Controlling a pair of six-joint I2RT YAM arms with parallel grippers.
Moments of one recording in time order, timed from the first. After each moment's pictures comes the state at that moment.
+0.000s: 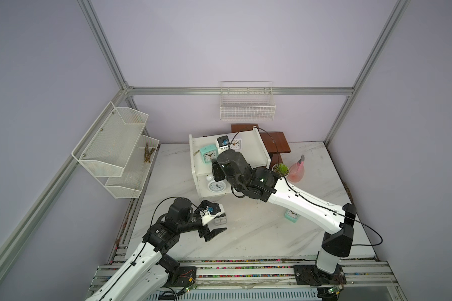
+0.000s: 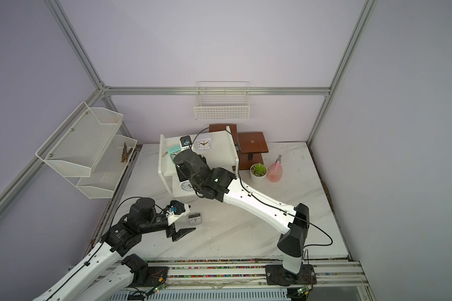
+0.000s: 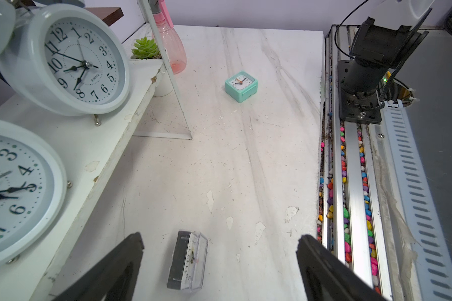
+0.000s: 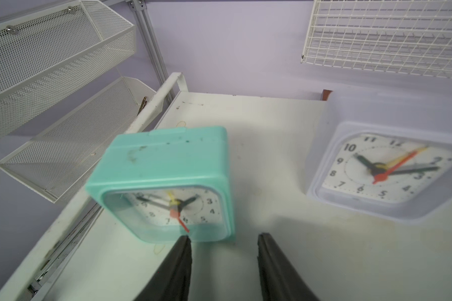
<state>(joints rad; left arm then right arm) -0.51 0.69 0.57 -0.44 0.54 0.46 1.04 1.80 1.93 -0.57 0.53 0.35</state>
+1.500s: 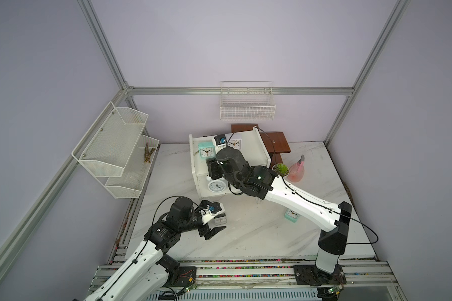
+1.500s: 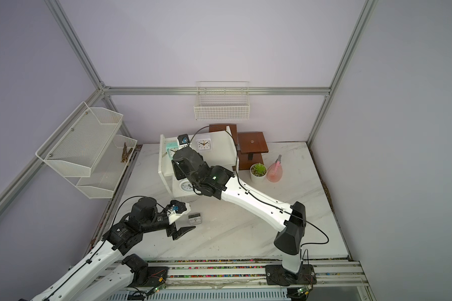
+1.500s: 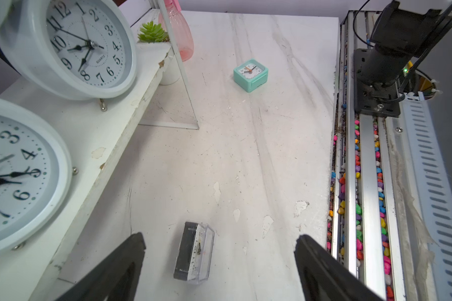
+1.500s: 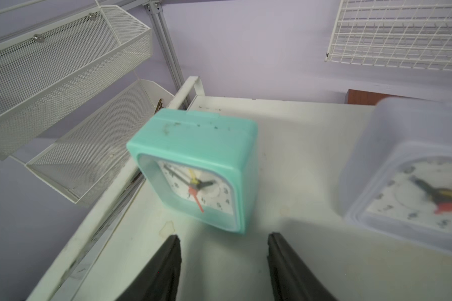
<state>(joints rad) -0.52 0.75 0.57 -0.44 0.47 0.46 1.03 1.79 1.91 -0.53 0.43 0.37</state>
